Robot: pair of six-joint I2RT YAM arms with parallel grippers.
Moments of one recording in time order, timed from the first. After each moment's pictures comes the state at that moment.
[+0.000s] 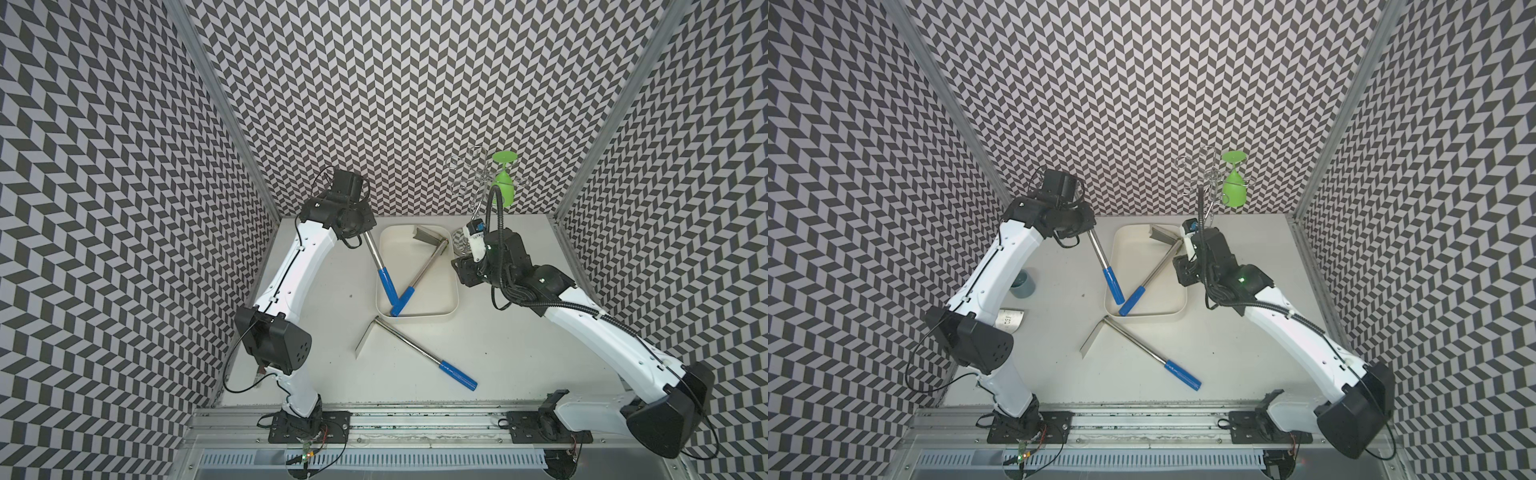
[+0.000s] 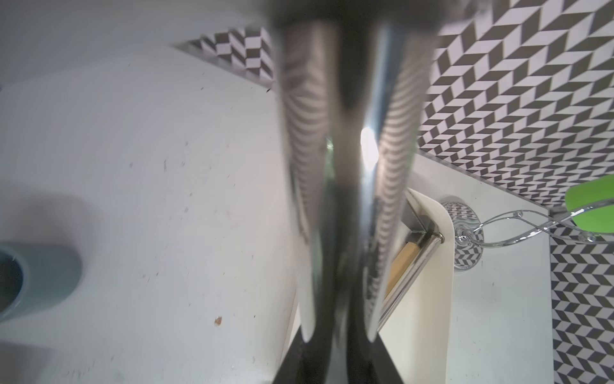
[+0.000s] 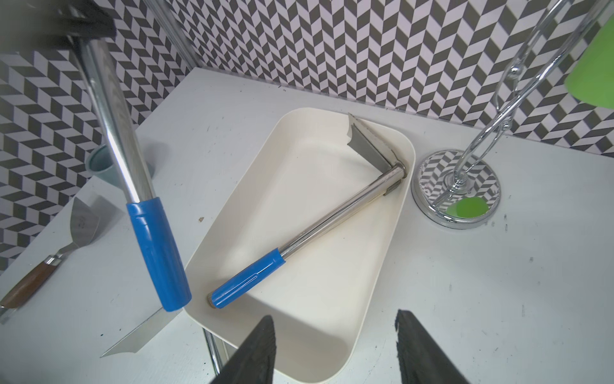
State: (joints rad) left arm -0.32 1.82 2.05 -1.03 -0.06 -0.56; right arm 0.61 1.29 1.26 -0.58 0.12 0.18
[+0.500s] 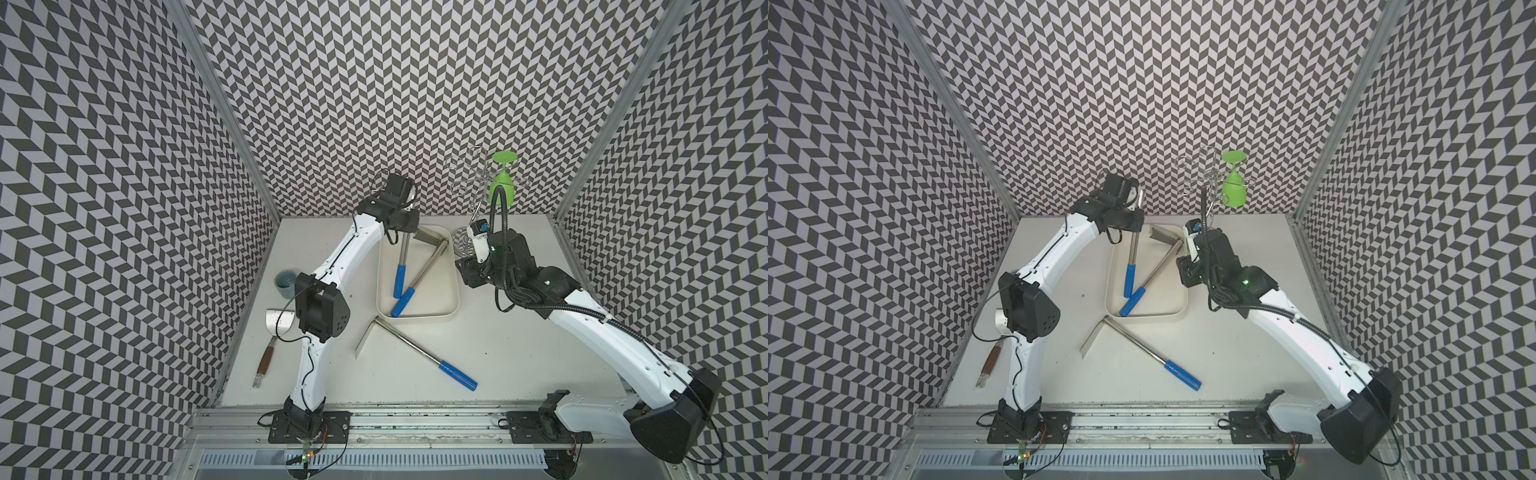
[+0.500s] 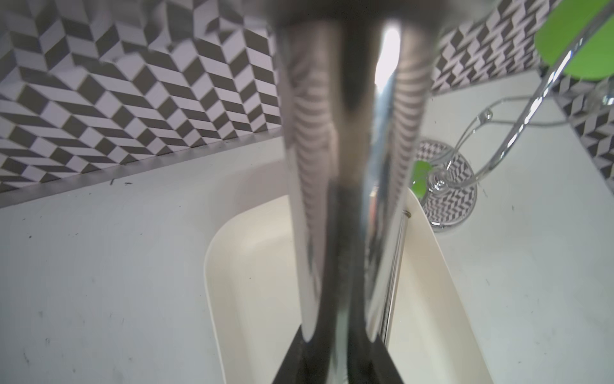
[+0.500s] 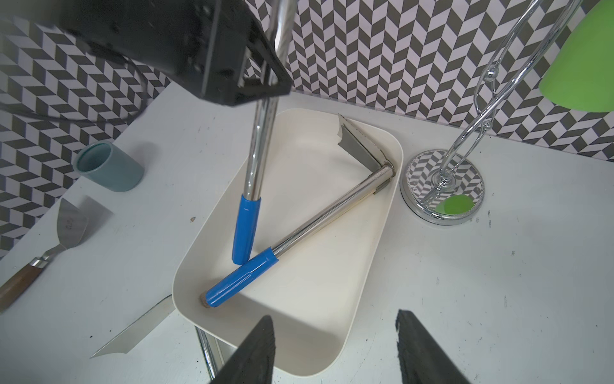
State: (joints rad) left arm -0.52 2.19 2.29 -0.92 -0.02 -0.16; right arm 0.61 1.27 1.26 -0.61 0.14 0.19
